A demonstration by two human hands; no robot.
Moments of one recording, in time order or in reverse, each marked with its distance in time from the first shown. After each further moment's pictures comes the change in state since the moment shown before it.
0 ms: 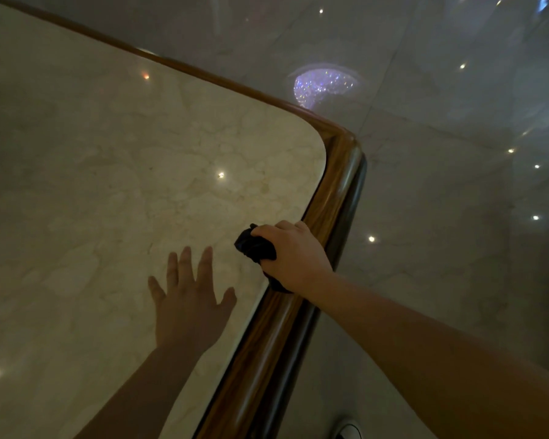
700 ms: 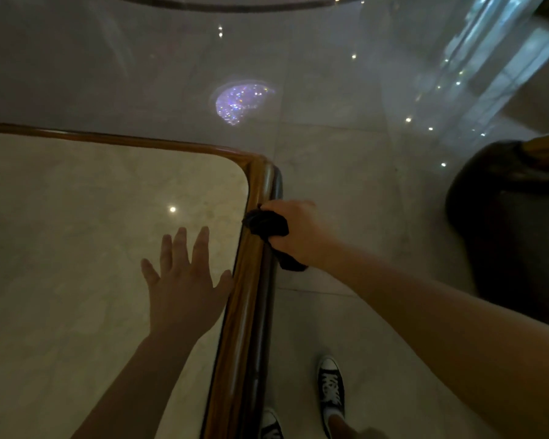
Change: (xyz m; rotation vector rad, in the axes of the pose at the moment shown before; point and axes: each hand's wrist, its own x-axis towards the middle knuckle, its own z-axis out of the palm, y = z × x) left_hand -0.108 0.075 -0.236 -0.031 0.083 0.379; right_hand -0.173 -0.071 -0.218 0.141 0.315 0.167
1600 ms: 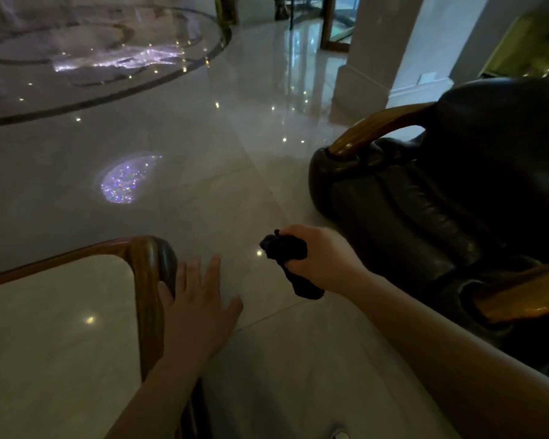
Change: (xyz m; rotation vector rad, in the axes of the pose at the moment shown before) left_hand -0.061 0.255 -0.073 -0.028 -0.064 0.530; right_hand -0.250 0.049 -0.242 0.030 0.302 0.531
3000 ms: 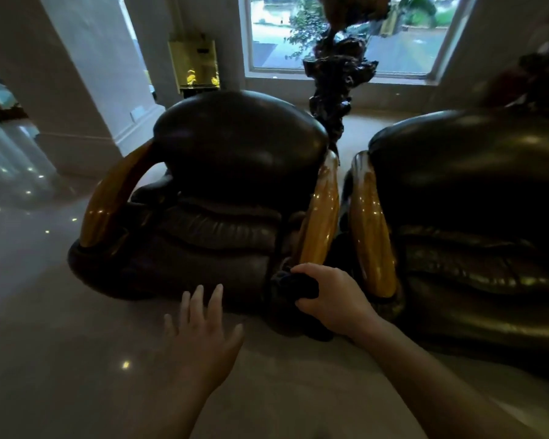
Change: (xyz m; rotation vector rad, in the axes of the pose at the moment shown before) left_hand 0.113 0.361 0.092 -0.011 -0.333 0.893; right_hand -0.173 0.214 -0.160 0.052 0.664 0.859
